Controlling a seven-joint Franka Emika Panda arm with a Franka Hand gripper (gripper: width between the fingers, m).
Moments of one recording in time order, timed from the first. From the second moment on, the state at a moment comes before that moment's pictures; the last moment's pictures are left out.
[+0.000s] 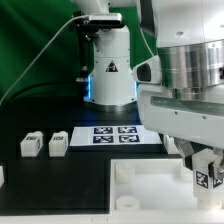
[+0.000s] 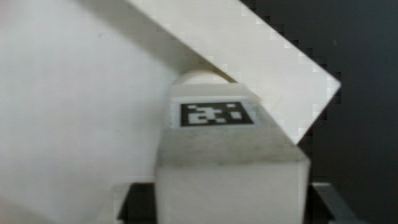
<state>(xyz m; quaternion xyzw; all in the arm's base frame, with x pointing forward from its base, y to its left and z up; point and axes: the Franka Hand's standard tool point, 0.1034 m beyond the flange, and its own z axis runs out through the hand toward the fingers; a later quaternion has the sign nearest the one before) 0.629 0.103 0.077 -0.85 0.52 0.00 0.08</state>
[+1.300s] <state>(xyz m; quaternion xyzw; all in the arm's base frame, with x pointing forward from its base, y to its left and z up) 0.621 0.119 0.077 -0.94 0.34 -0.02 0.08</state>
